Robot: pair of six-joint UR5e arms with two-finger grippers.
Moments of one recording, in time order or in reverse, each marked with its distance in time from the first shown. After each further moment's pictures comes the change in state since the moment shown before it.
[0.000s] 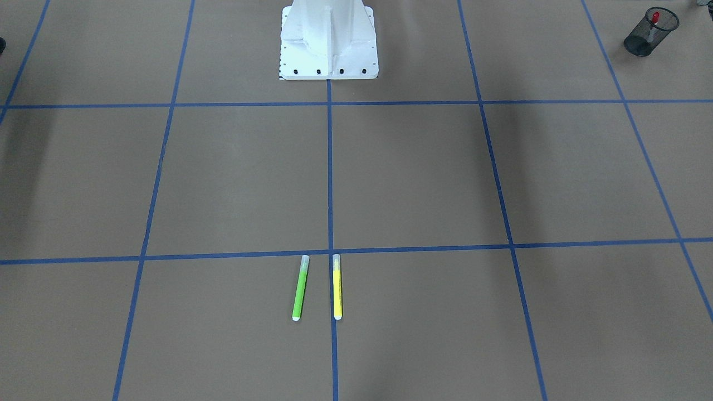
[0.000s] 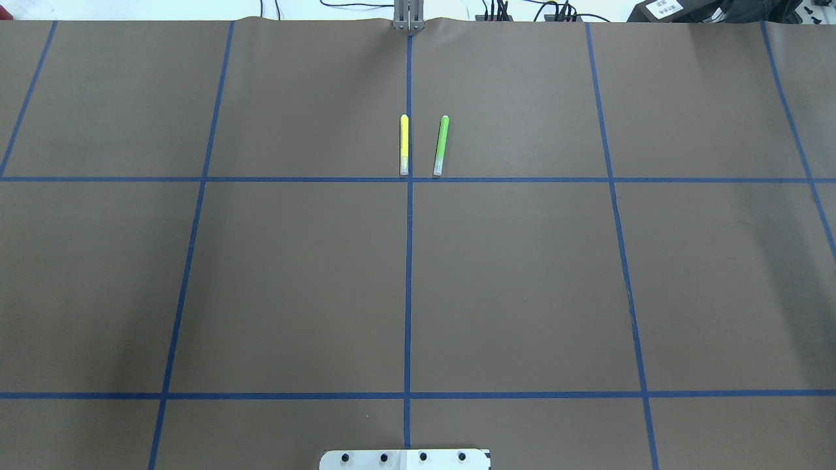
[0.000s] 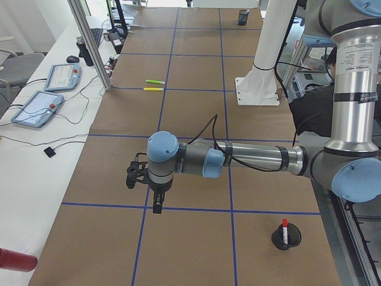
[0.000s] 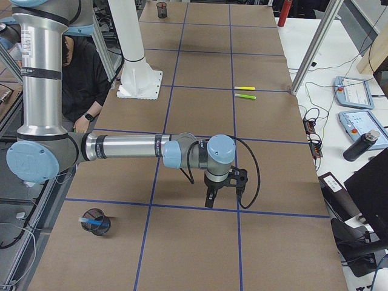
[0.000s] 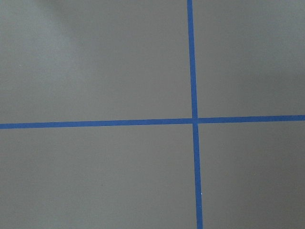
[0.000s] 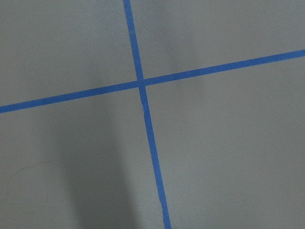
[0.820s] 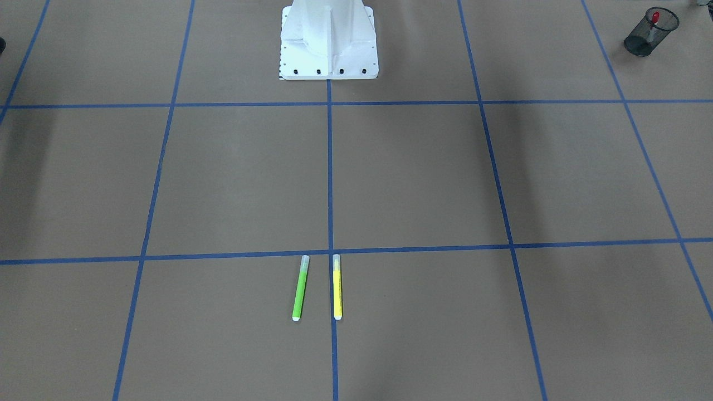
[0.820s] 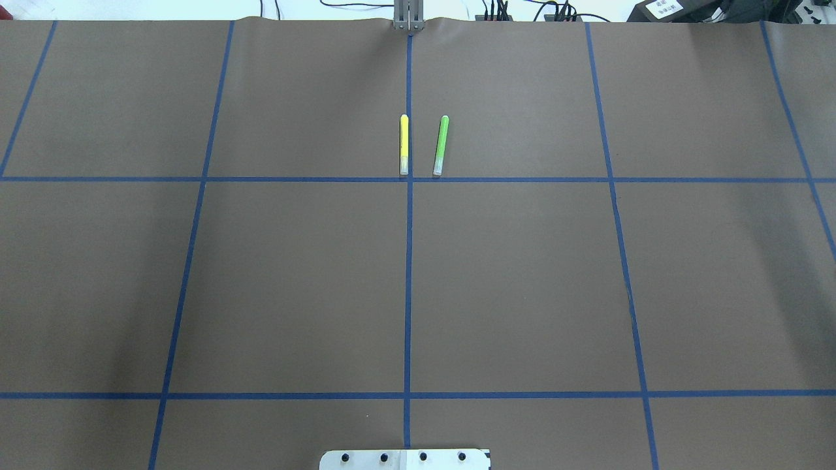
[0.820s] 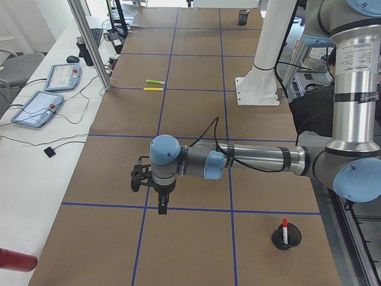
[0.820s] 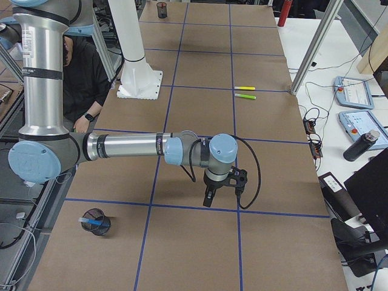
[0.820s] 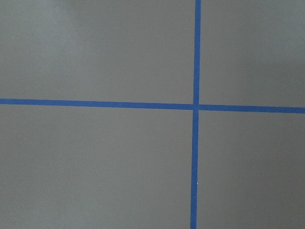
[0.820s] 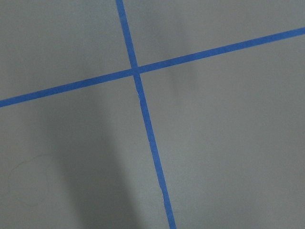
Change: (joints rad) left arm 0.024 0.025 0.003 -0.002 -0.002 -0.022; right arm -0.002 0.007 0.009 -0.056 0.000 -0.003
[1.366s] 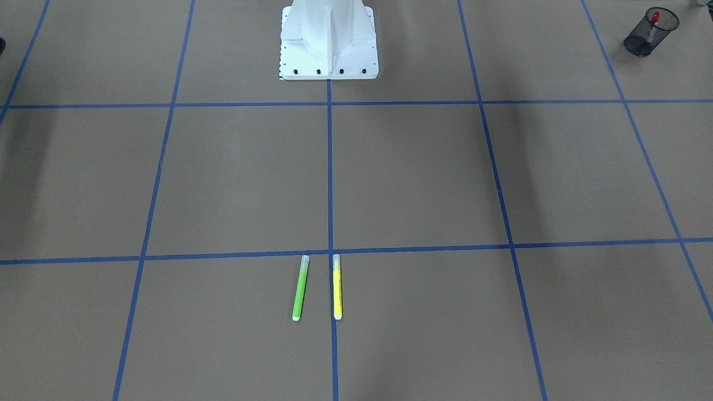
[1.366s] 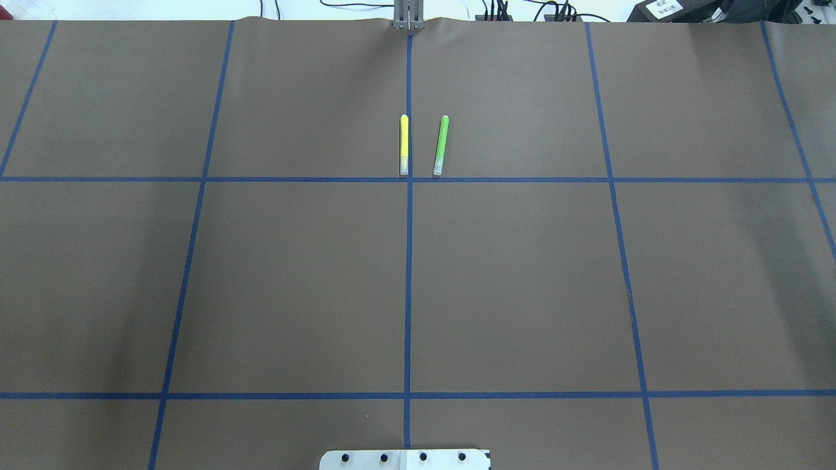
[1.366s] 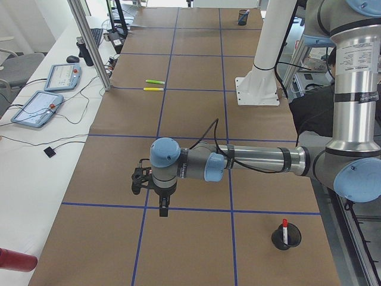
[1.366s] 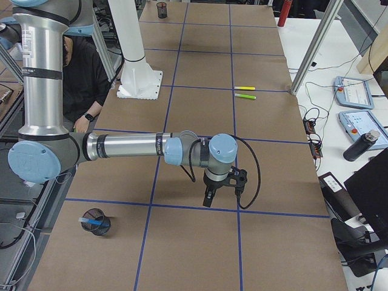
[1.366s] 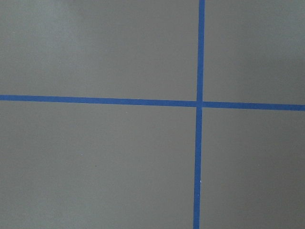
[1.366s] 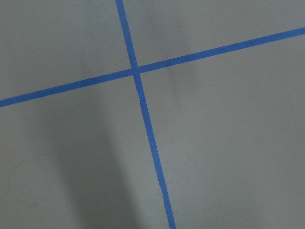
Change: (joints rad) left arm 0.000 0.001 0.012 -0.003 0.000 0.005; right arm 0.000 -0.001 -0.001 0.003 0.000 0.000
